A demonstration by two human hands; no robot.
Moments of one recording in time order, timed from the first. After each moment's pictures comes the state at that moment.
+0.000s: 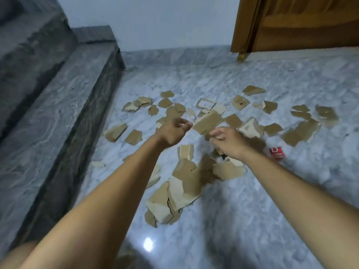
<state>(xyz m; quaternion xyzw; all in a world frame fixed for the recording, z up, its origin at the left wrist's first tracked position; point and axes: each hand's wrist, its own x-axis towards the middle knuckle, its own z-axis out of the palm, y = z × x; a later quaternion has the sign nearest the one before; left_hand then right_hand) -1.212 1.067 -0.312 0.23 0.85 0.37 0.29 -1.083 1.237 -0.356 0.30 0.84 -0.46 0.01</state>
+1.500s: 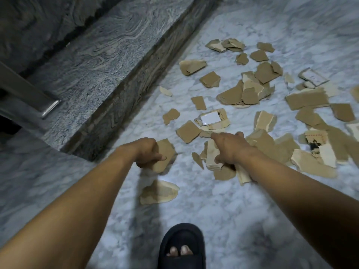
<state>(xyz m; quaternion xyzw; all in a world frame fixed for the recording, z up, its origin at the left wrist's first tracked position) -1.175 0.717 -0.493 0.08 0.92 0.04 0.39 -1.146 1.000 -0.492 -0.09 0.96 0.00 0.28</state>
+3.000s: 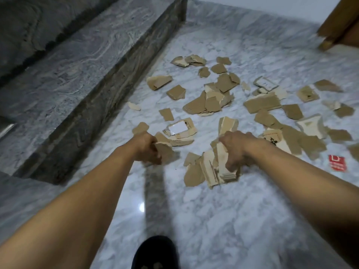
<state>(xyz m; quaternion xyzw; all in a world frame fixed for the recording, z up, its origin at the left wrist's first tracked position) -1.193 0.805 -0.483 0.14 0.93 0.14 0.30 -1.118 1.098 -0.423 -0.03 0.94 0.05 0.35</state>
